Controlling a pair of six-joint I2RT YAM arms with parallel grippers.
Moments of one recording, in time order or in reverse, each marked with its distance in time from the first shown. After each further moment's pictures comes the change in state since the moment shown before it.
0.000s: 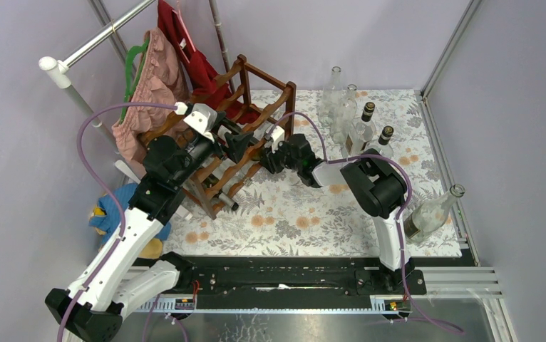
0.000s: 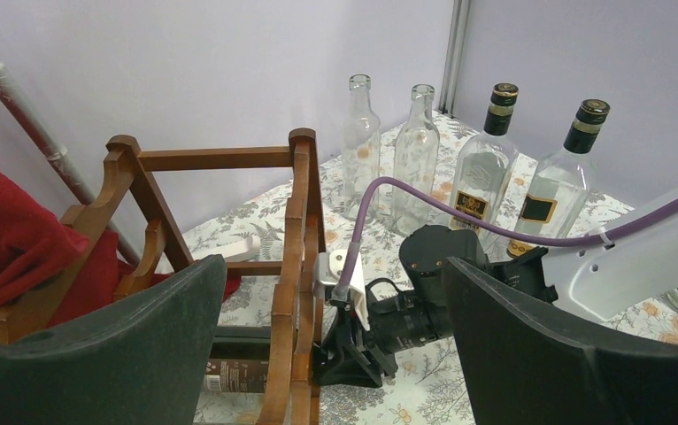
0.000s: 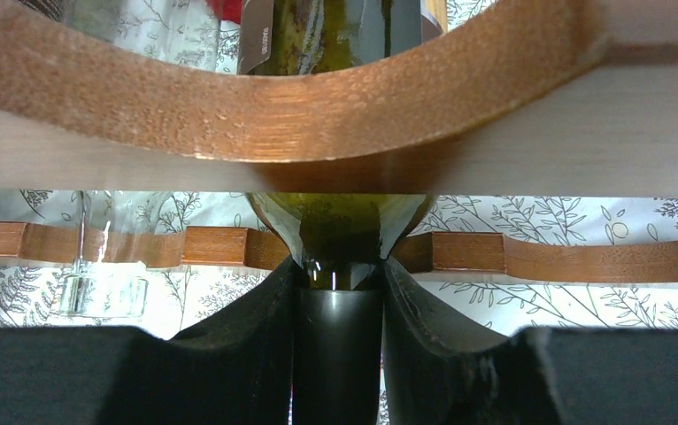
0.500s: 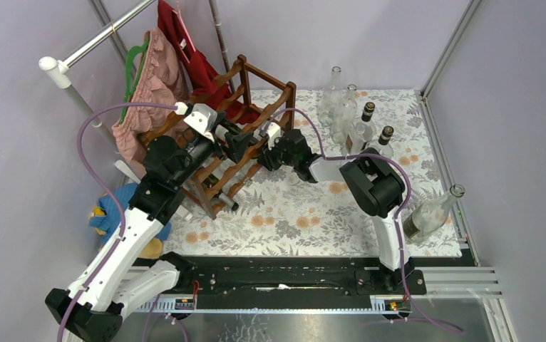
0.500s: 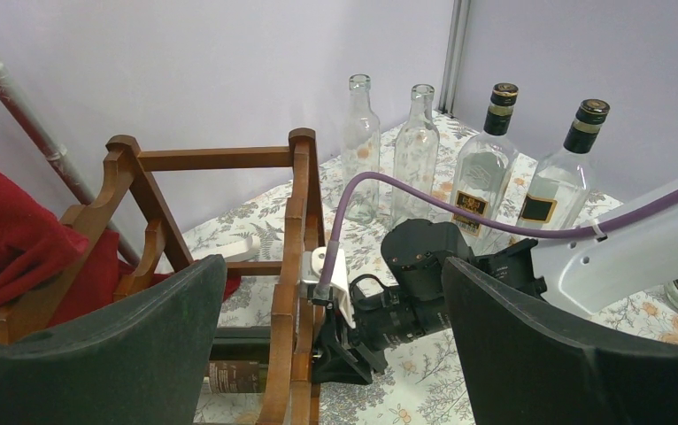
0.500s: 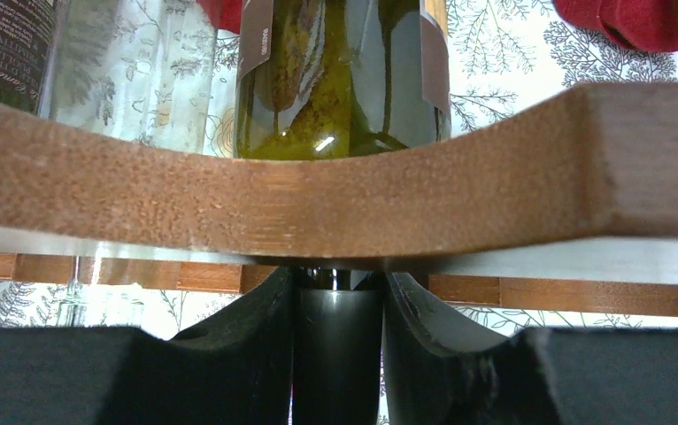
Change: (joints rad) left arm 0.000 0.000 0.000 0.000 0.000 0.000; right arm 0.005 0.014 0.082 -0.104 0.001 -0.026
